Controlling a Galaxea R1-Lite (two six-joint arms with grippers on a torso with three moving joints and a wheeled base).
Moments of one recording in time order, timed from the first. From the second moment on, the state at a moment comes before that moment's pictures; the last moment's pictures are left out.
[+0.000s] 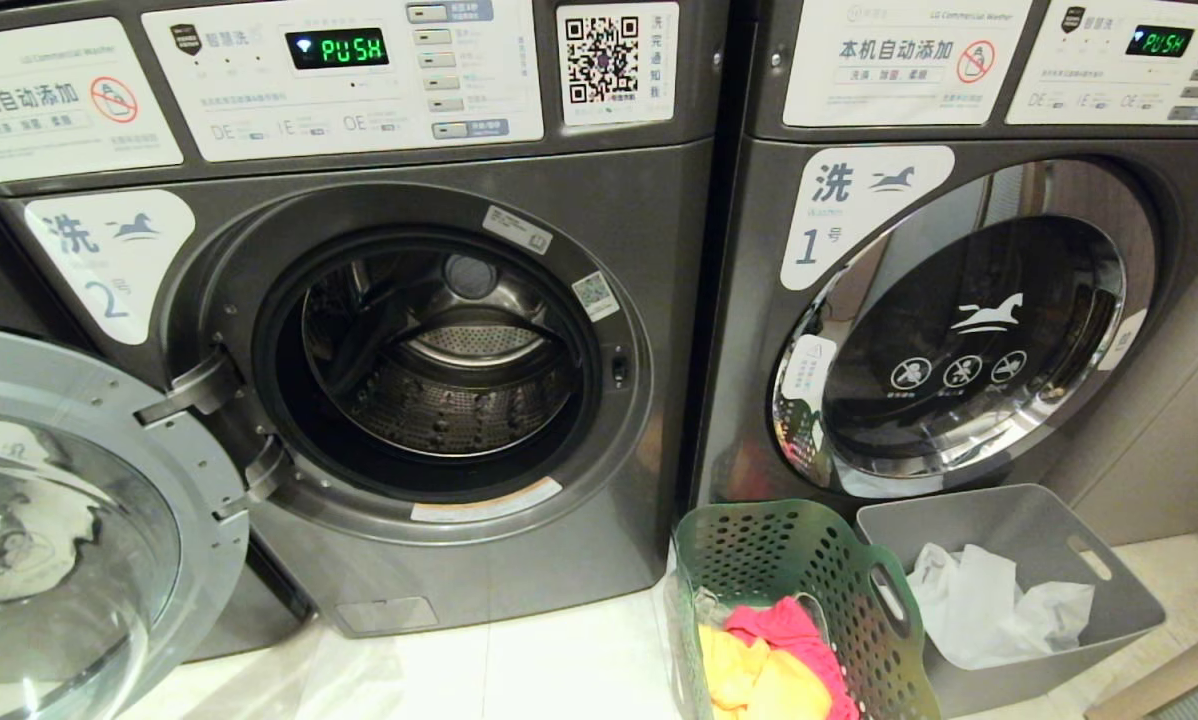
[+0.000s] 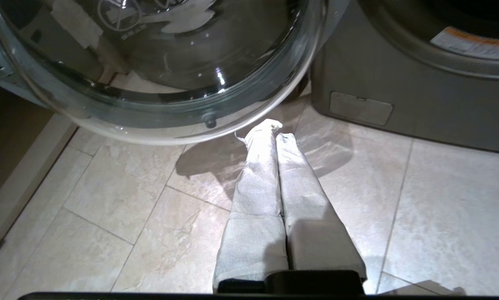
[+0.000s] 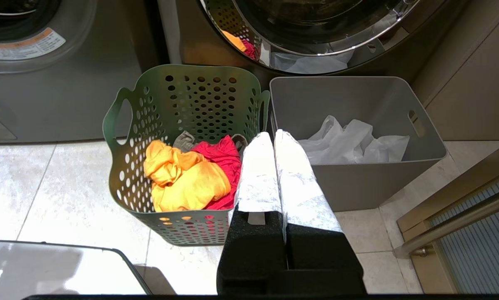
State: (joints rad) left arm 0.41 0.34 -0.19 0.16 0.18 0.13; right arm 0.00 0.00 -0.07 0.19 0.02 -0.07
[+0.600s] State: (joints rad) left arm 0.31 0.28 -0.05 0.13 -0.08 0.17; right arm 0.00 0.00 -0.07 0.19 0.00 -0.07
